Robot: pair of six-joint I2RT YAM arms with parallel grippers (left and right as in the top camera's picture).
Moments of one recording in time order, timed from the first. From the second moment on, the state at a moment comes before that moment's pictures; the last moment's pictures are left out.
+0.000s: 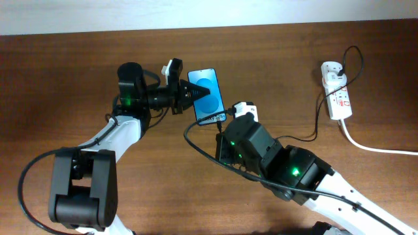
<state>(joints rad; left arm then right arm) -0.14 1.83 1.01 0.59 1.34 -1.34 0.83 1.22 1.13 -0.70 0.10 0.81</state>
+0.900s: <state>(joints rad) -0.12 1.83 1.01 0.61 1.39 -1.49 0.83 1.24 1.13 -0.69 -0.01 0.87</state>
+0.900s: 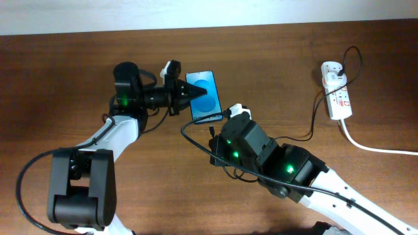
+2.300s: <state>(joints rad) -0.12 1.83 1.01 0.61 1.41 -1.51 0.83 1.25 1.13 -0.65 -0.03 0.88</state>
